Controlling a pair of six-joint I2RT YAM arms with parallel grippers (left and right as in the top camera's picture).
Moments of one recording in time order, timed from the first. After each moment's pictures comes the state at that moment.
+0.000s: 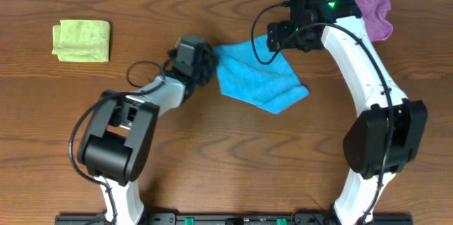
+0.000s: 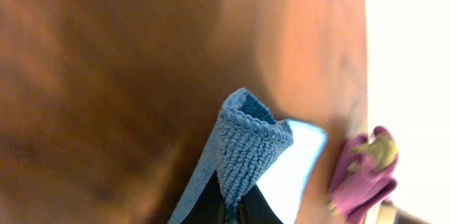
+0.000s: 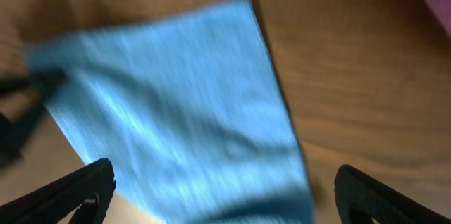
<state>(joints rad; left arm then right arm) -0.34 1.98 1.08 0.21 0.19 -1.34 0.22 2.01 1.84 -1.05 -0.12 0.16</state>
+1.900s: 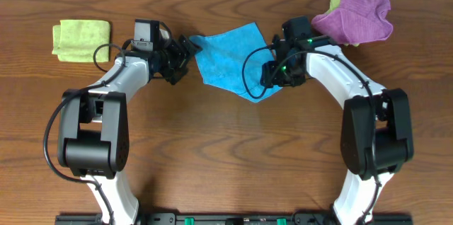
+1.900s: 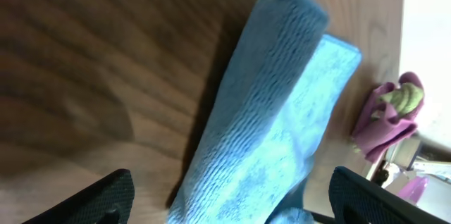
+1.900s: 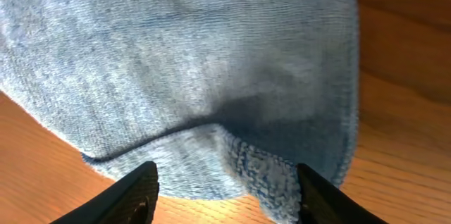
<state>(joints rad) -0.10 1.98 1.22 -0.25 0.58 -0.95 0.25 2.01 1.41 -0.77 -0.26 0.12</state>
